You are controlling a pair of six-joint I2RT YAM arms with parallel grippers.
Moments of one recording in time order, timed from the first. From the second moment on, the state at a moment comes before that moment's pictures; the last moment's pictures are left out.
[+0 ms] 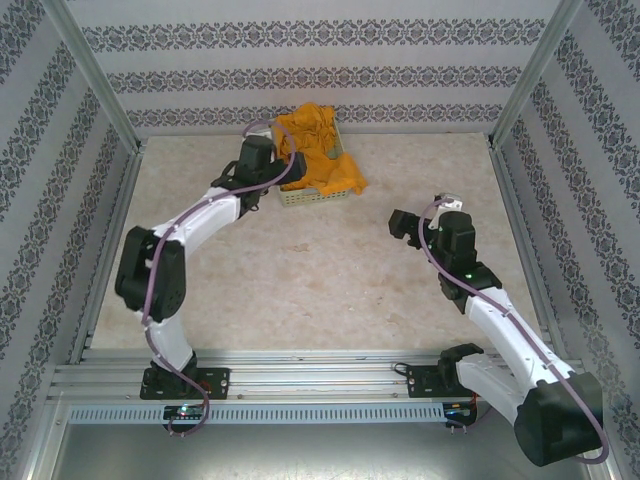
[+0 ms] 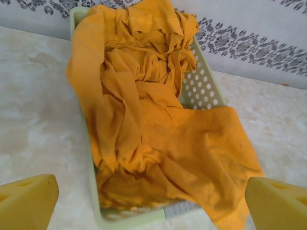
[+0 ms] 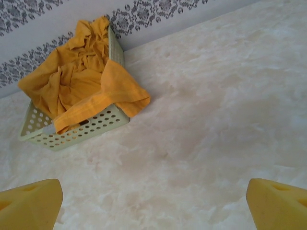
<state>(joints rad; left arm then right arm) -0.36 1.86 1.45 -0.15 -0.08 -0.47 0.24 0.94 0.58 -0.08 0.02 0.47</state>
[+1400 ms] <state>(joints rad) -0.36 2.75 2.58 -0.68 -0.21 -0.27 0.32 0.84 0.57 -0.27 0.09 0.51</state>
